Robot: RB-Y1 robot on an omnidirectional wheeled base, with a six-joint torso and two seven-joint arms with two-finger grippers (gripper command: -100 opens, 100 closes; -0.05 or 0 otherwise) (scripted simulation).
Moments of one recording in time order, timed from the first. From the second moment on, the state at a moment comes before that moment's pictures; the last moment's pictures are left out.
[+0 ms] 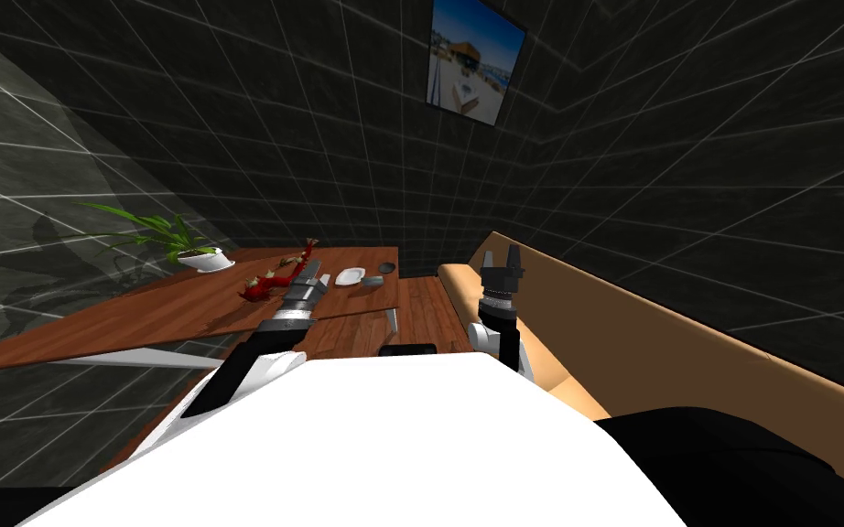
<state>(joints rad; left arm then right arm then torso) 0.64 0.29 0.11 -2.33 0.21 -0.16 -0.18 0.46 0.01 -0.01 -2.37 0.07 -0.49 -0.10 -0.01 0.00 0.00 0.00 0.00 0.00</state>
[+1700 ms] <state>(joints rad) 0.81 0.65 0.14 -2.13 0.67 0.19 -0.23 0.46 0.01 -0.01 -2.37 0.07 -0.49 -0.10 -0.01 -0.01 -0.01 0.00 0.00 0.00</state>
